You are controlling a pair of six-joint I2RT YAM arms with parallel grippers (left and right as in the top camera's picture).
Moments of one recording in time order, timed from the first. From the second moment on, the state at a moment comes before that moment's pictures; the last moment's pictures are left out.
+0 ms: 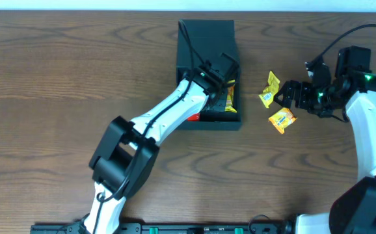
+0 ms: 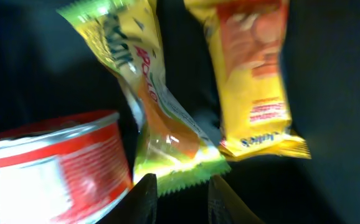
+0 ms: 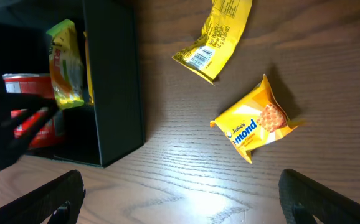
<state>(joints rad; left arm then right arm) -0.70 2.13 1.68 -0.82 -0.03 -0.51 -0.20 1.60 1.32 -1.03 -0.41 -0.01</state>
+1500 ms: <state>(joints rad) -0.72 2.17 1.73 -0.86 -0.04 -0.23 -0.20 1.60 1.32 -1.01 -0.37 -0.01</state>
